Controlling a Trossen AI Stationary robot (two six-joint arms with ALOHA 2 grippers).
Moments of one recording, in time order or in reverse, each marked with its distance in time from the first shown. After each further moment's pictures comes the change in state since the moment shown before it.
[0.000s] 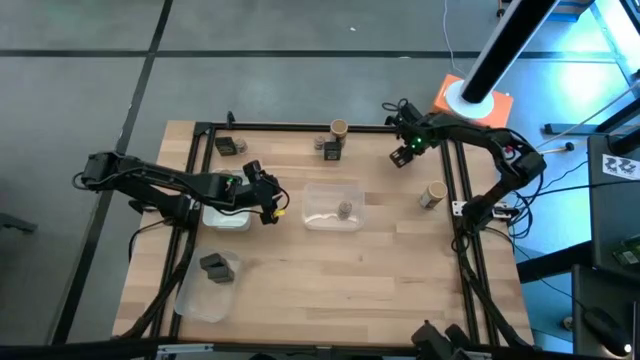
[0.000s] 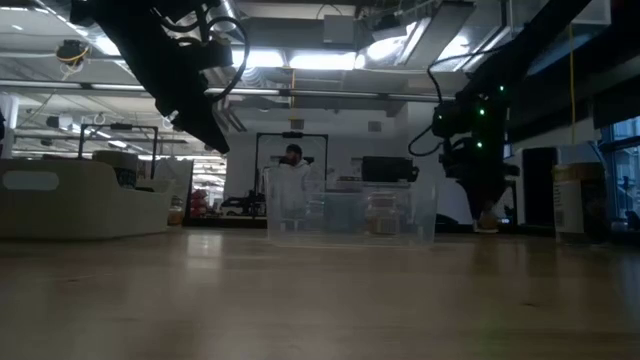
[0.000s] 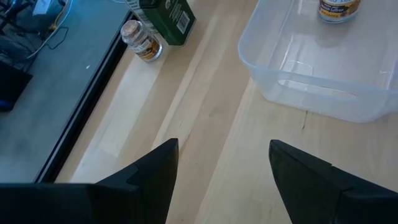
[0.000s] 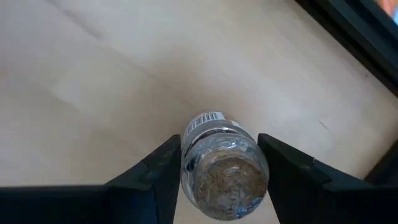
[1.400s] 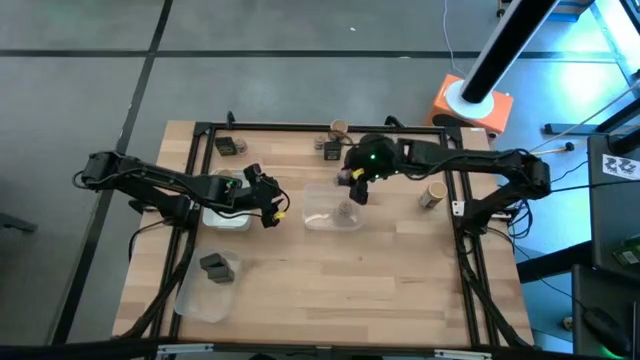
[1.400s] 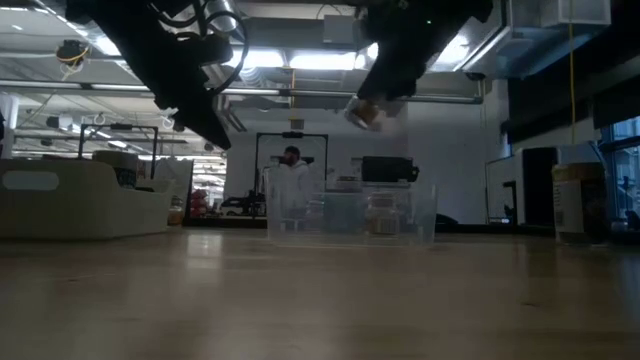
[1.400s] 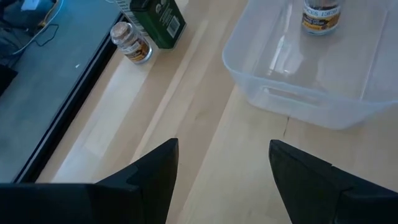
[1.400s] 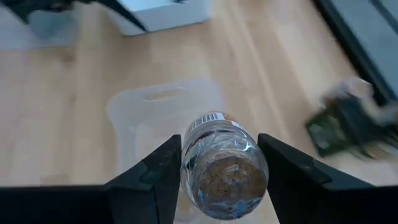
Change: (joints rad) left arm -0.031 0.000 0.000 0.016 0.011 -0.060; right arm 0.688 -0.104 0.268 0.210 -0.164 0.022
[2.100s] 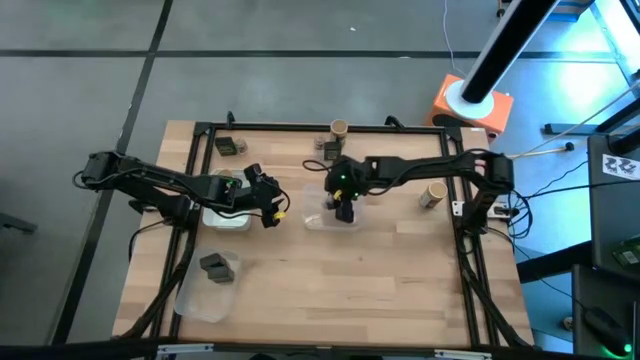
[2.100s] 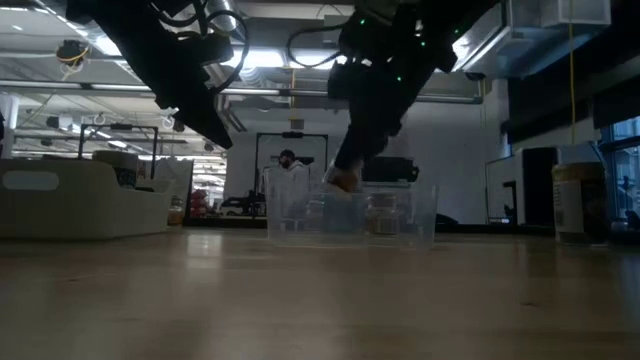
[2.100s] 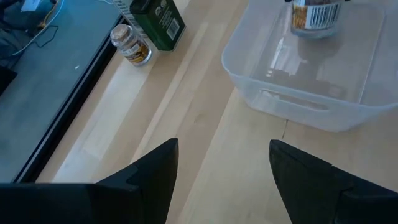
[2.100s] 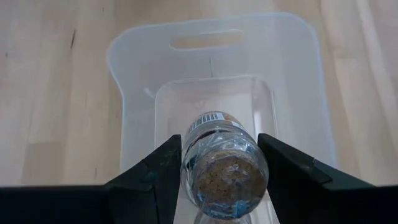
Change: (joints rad) left arm 0.000 0.000 0.000 0.006 0.000 0.000; right arm 0.049 0.279 0.000 0.103 -0.117 -0.050
